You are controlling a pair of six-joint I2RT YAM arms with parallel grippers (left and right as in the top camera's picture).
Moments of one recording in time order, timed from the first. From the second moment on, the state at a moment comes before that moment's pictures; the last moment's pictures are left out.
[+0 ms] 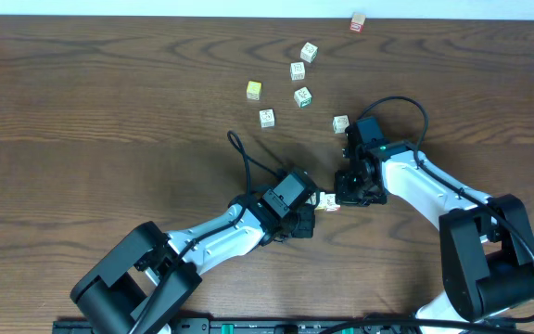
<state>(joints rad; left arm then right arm) -0.84 1.72 0.82 -0.19 0.20 -0.77 0.32 1.77 0.97 -0.69 -0.13 0.37</state>
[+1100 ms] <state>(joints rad) -0.84 1.72 0.82 -0.17 0.15 -0.71 0.32 1.77 0.97 -0.69 -0.13 0.37</state>
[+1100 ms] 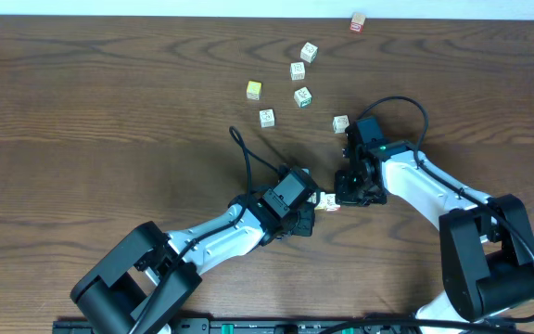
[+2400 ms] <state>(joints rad) -0.84 1.72 0.82 -0.11 0.15 -0.70 0.32 1.77 0.97 -0.70 -0.13 0.37</state>
